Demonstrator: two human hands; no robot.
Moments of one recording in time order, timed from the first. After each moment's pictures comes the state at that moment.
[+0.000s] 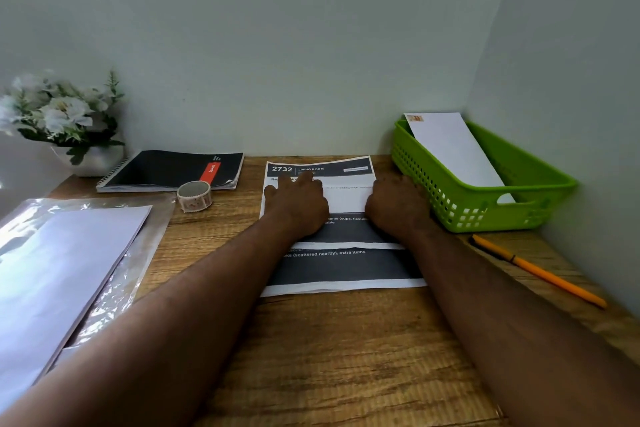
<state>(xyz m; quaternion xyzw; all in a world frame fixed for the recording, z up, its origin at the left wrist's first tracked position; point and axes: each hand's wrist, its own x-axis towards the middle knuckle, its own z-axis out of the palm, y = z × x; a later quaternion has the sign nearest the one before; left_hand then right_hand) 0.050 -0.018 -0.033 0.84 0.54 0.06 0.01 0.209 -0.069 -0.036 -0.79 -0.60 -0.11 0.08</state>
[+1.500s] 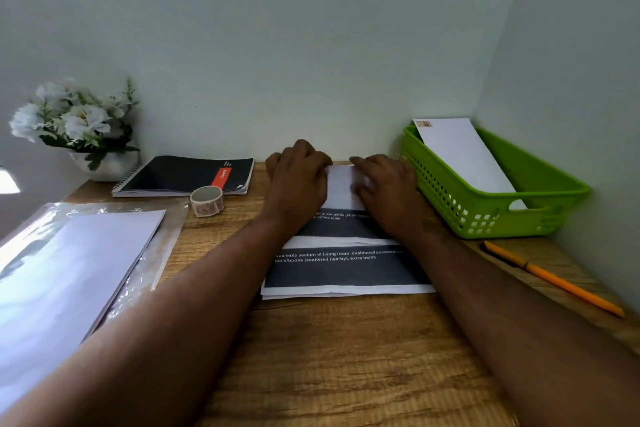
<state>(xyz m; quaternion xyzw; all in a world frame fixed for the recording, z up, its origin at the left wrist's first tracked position) 0.033 -0.004 -0.026 0.80 0.41 0.43 -0.07 0.204 -0.048 -0.036 -0.62 -0.70 -0.18 0.31</state>
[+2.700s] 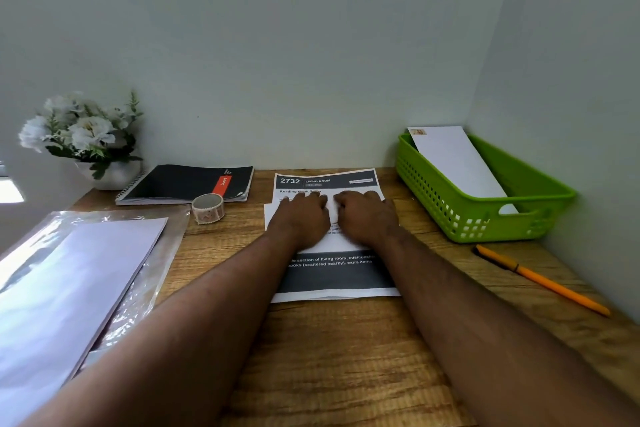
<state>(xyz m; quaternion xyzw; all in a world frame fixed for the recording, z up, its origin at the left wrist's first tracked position) 0.042 0.000 -0.049 0.87 0.49 0.10 0.05 0.171 -0.049 -0.040 -0.75 -0.65 0.01 0.11</state>
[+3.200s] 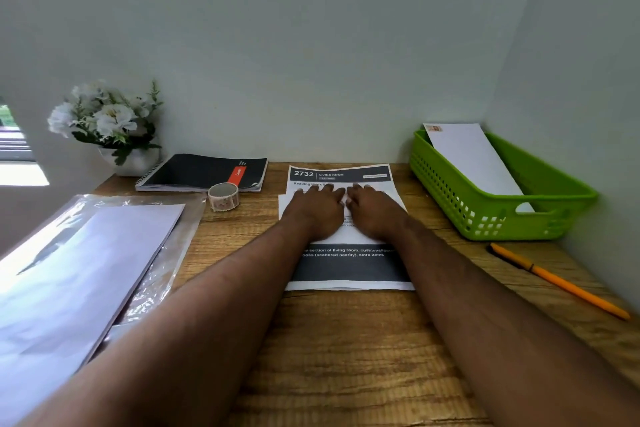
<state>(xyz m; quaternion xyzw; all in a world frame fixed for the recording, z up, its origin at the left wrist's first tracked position) 0.043 -0.001 -0.047 0.87 0.48 0.05 0.04 0.176 -0.037 -0.043 -0.68 -0.72 0.03 0.10</state>
